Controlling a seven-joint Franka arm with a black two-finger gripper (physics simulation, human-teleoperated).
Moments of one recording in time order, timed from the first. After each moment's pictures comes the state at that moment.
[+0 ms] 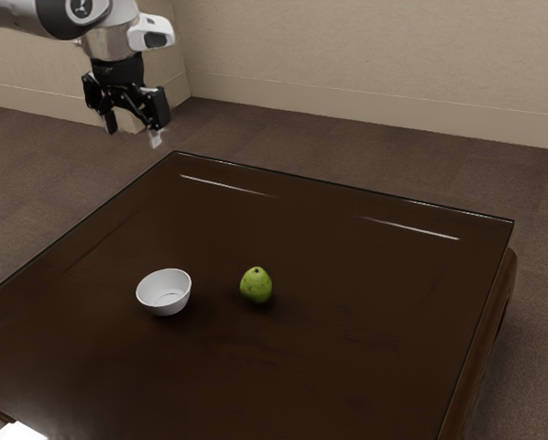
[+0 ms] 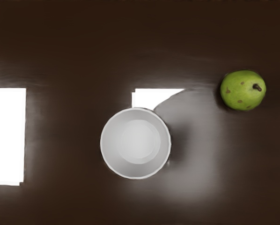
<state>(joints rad) -0.08 0.02 0.08 -1.52 0.11 1.57 0.00</state>
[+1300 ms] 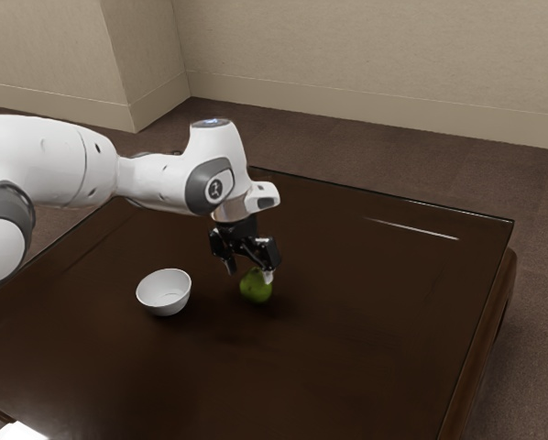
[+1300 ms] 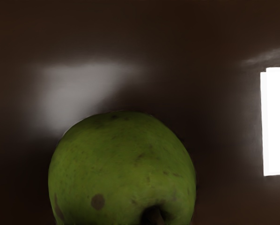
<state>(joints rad) -0.10 0.48 0.00 -1.73 -0.15 2.17 0.03</state>
